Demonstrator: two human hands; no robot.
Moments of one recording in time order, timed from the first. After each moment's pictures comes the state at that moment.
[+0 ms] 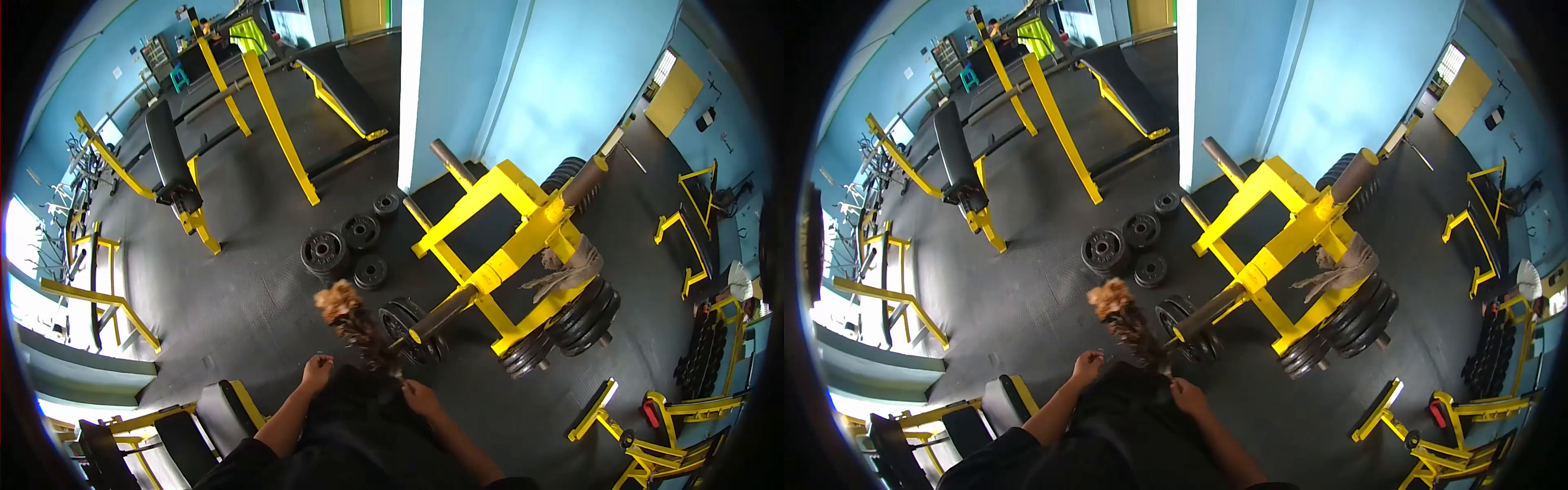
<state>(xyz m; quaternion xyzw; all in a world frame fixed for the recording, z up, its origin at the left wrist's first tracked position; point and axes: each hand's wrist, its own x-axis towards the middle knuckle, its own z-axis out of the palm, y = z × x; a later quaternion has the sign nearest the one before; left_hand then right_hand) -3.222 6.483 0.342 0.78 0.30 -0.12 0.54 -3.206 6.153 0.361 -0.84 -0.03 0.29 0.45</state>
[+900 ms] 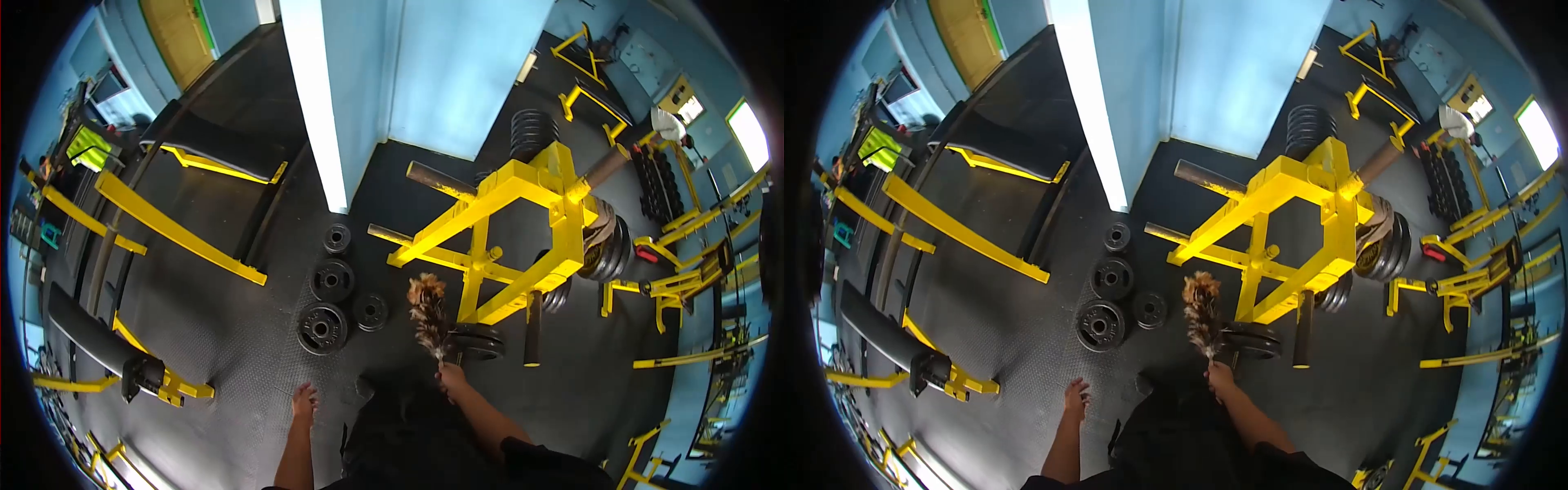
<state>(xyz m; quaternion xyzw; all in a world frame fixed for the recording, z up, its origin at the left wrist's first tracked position) -2.920 6.818 0.322 0.64 0.37 -0.29 0.60 -3.011 6.414 0.346 -0.56 0.55 0.20 0.59</state>
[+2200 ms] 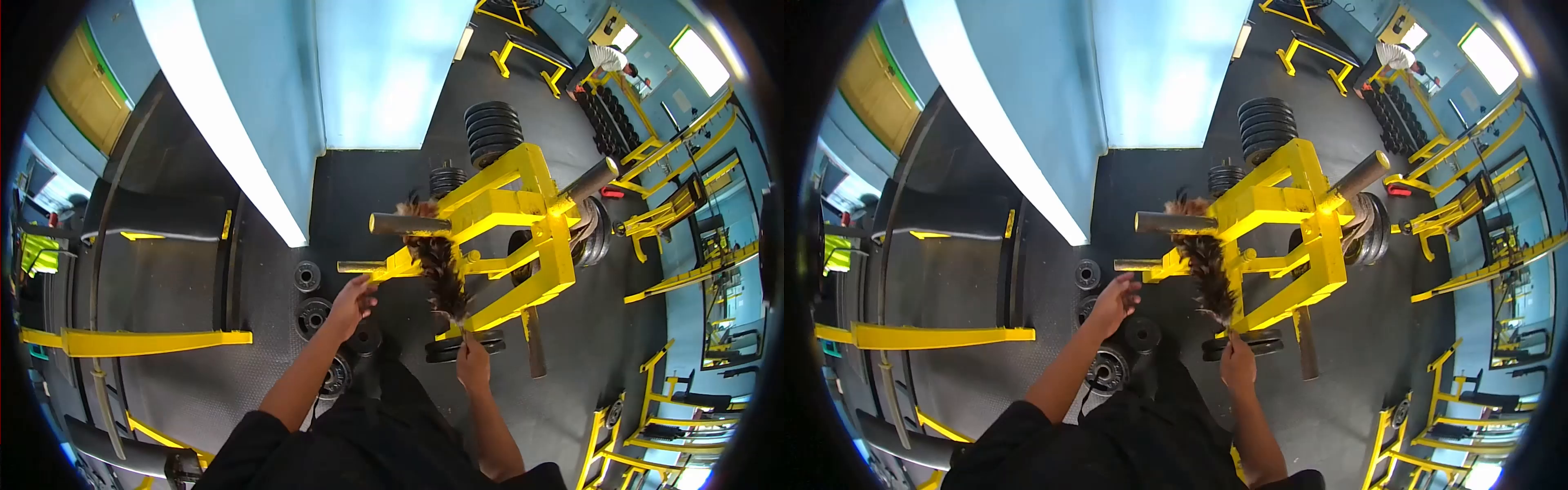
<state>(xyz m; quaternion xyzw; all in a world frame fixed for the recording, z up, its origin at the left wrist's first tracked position) -2.562 6.505 0.454 0.45 0.05 -0.55 0.70 -2.859 6.385 0.483 -0.78 0.54 -0.03 0.32</state>
